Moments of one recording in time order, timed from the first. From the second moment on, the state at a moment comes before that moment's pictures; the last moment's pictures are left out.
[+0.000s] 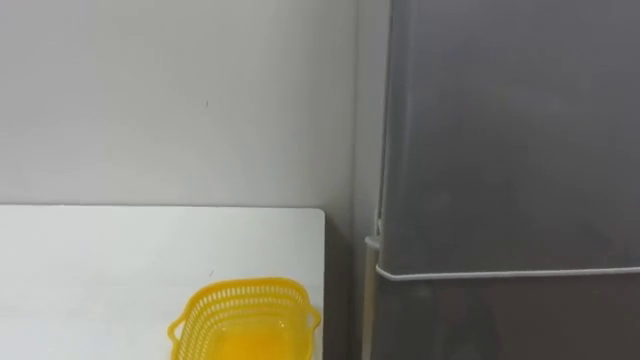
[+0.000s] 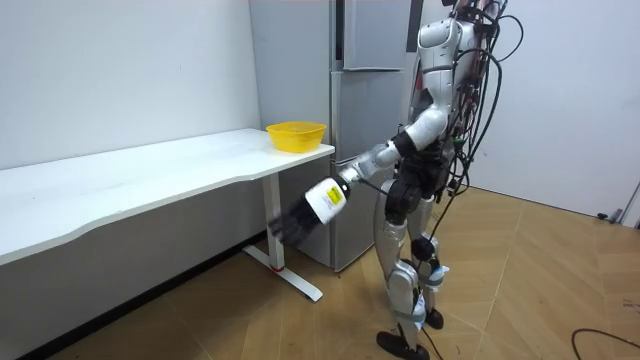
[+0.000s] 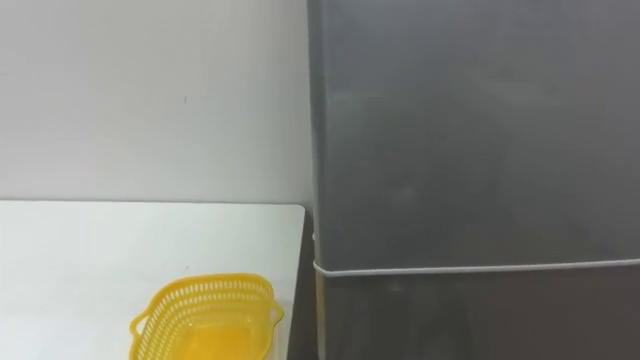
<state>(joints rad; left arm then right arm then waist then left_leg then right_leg) 0.28 0.14 0.45 0.39 -0.20 -0.10 0.69 0.19 -0.22 -0.18 1.24 0.17 -0.01 -0.08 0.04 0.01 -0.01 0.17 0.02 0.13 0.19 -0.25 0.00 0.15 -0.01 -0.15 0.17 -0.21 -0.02</state>
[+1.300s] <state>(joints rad) 0.05 0.22 0.14 -0.50 -0.32 -0.06 0.05 0.18 -0.22 -0.14 1.25 0.06 -0.02 0.00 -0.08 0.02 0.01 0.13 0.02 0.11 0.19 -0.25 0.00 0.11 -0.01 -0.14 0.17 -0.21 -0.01</state>
